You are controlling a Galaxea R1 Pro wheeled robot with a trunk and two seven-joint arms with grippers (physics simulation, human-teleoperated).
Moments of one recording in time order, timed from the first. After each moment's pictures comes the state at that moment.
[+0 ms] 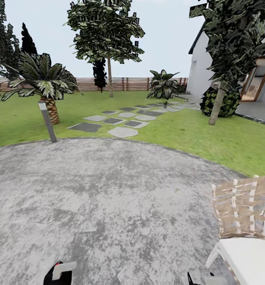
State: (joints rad) left arm -0.32 0.06 0.09 -0.24 -0.05 -0.50 0.14; right arm -0.22 -0.08 0.00 -0.30 0.01 -0.62 -0.06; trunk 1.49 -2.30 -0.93
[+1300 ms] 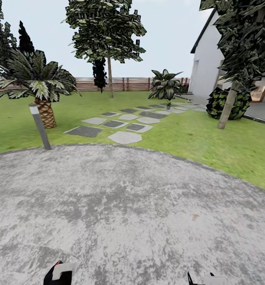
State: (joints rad) left arm -0.32 0.06 0.09 -0.24 -0.05 -0.50 0.14; right arm -0.22 -0.08 0.00 -0.30 0.01 -0.62 -0.06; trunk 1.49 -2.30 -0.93
